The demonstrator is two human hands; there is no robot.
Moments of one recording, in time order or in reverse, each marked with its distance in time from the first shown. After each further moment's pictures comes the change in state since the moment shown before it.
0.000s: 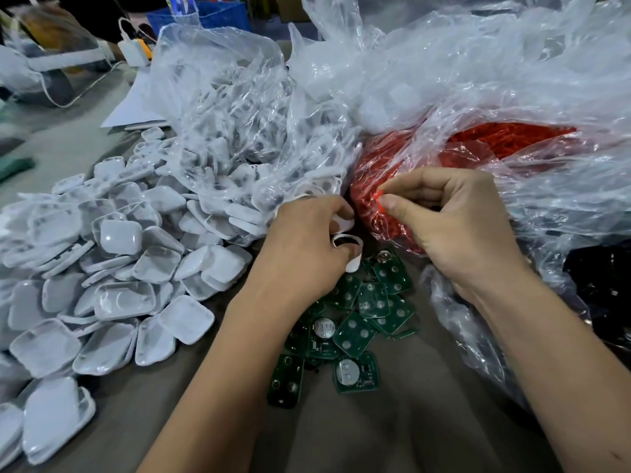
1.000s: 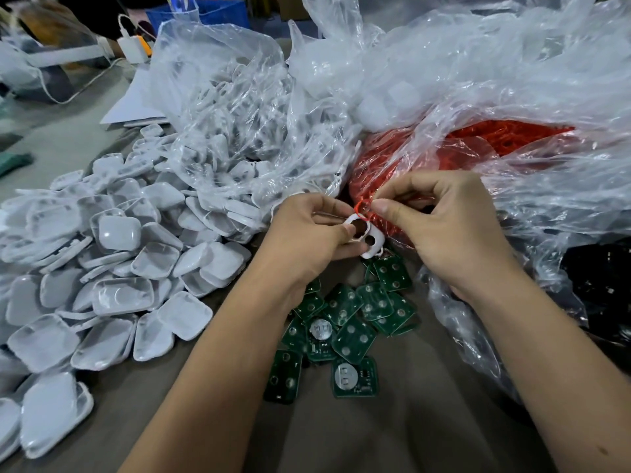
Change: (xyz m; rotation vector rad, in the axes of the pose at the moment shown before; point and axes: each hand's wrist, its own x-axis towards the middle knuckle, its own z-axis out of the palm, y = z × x) left_hand 0.002 0.009 0.005 -0.922 -0.050 -0.404; right_hand -0.001 0.002 0.000 -0.155 -0.041 -0.048
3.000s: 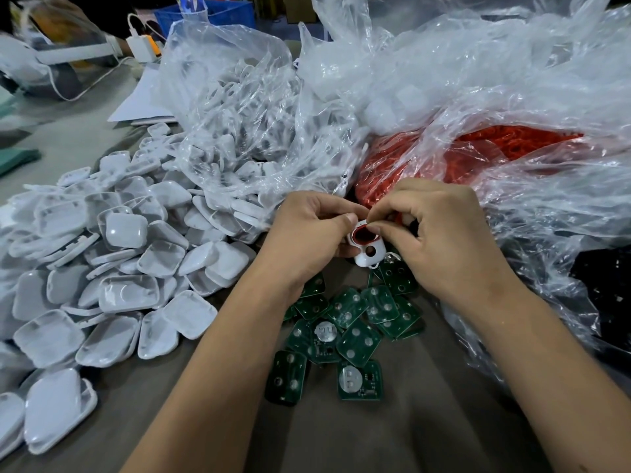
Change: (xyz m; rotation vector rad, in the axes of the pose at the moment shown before) left_hand 0.003 0.000 -0.007 0.155 -0.061 0.144; right_hand -0.004 -0.005 0.002 -0.417 -0.129 -0.268
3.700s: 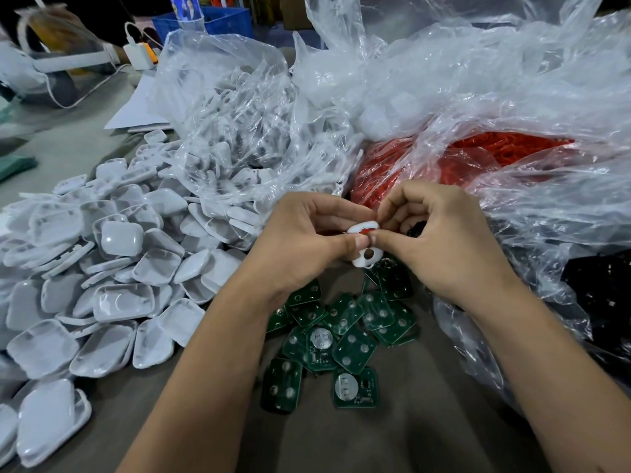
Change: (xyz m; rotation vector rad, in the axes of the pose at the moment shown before) left_hand -0.002 0.002 -0.011 0.021 -0.156 0.135; right_hand -0.001 0.000 -0.005 0.263 0.011 0.237
